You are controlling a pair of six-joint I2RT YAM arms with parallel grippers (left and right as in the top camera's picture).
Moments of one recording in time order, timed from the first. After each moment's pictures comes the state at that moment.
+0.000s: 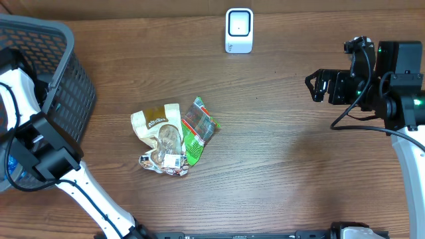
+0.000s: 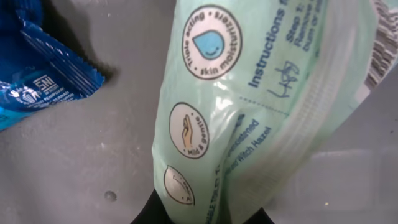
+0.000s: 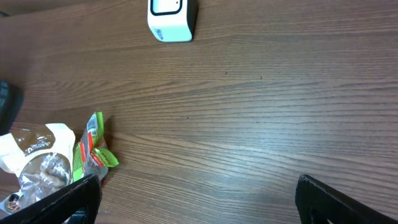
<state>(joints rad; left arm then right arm) 0.62 2.44 2.19 -1.15 -0.19 -0.62 -0.01 1.34 1.40 -0.95 -0.35 0.07</state>
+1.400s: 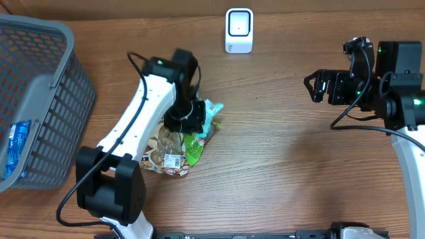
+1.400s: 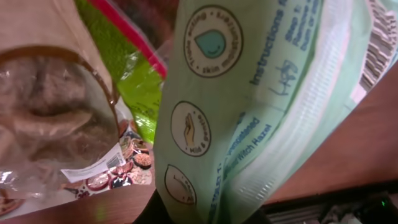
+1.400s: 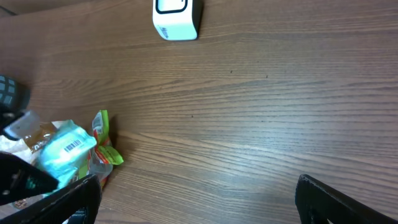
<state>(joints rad) -0.31 1.83 1.52 -1.34 0.24 -0.33 -0.01 1.34 1.40 -0.95 -0.37 0.07</state>
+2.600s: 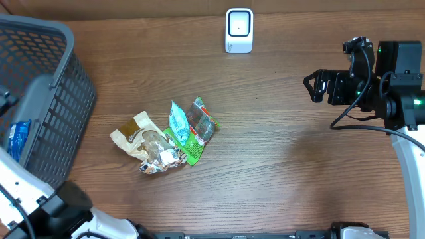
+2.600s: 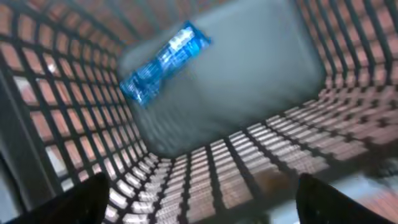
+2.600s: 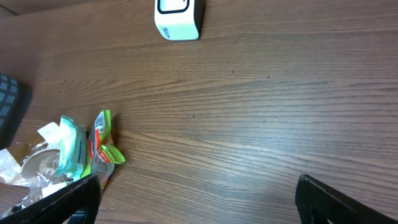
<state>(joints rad) 0.76 1.82 2.33 -1.65 -0.09 -0.19 -0.01 1.34 1.40 -0.95 -0.38 0.07</state>
